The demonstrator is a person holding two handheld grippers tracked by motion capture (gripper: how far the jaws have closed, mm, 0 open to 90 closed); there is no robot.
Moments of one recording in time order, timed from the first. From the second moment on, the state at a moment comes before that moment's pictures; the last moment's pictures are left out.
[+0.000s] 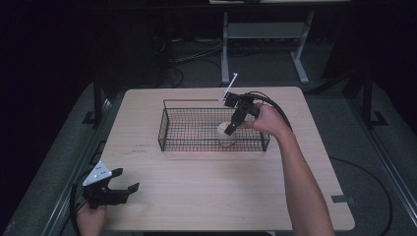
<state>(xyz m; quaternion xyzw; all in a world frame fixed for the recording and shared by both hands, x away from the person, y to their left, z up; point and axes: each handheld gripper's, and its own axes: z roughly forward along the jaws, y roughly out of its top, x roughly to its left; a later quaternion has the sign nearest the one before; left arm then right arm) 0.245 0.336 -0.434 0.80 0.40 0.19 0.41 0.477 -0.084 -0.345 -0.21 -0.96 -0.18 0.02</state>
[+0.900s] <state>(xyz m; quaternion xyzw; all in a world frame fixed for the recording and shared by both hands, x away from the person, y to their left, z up) 0.246 0.331 -0.434 0.81 0.39 0.18 0.41 0.448 -0.118 -0.344 -0.22 -0.96 -0.19 0.03</state>
